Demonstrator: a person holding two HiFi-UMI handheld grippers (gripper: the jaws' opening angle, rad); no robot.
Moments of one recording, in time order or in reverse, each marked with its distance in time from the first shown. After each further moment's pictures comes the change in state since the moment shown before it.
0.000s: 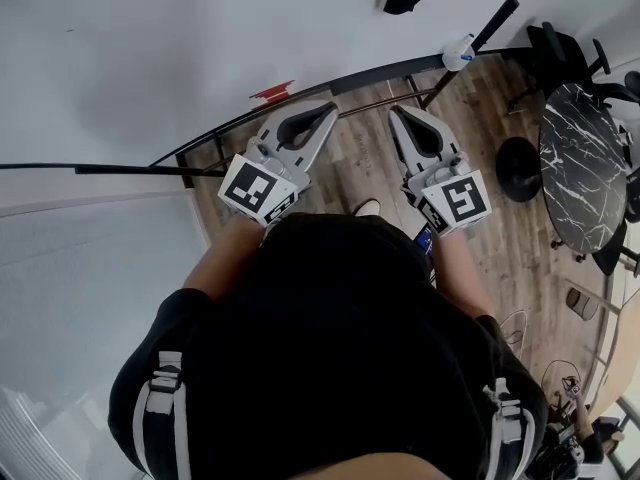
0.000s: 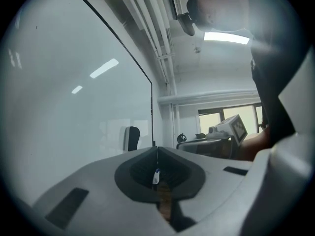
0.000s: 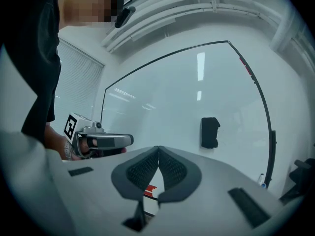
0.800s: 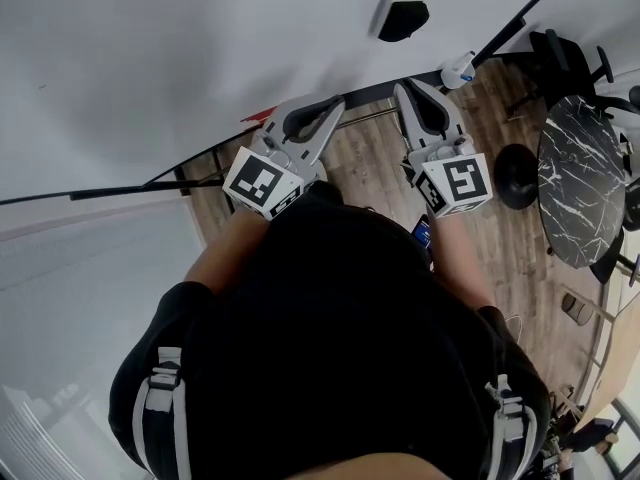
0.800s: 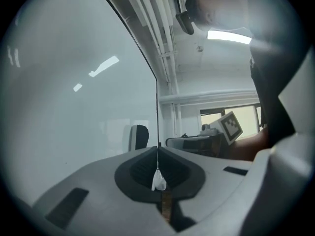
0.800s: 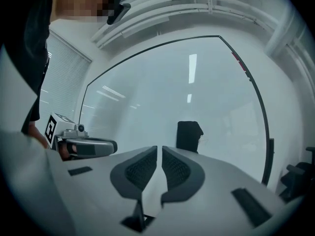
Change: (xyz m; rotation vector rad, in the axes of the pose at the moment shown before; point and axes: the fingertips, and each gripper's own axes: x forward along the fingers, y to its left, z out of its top) left arm 0.077 0.062 0.001 -0.003 -0.005 -0.012; right arm 0.073 -0.103 0.018 -0.003 -0.004 -0.125
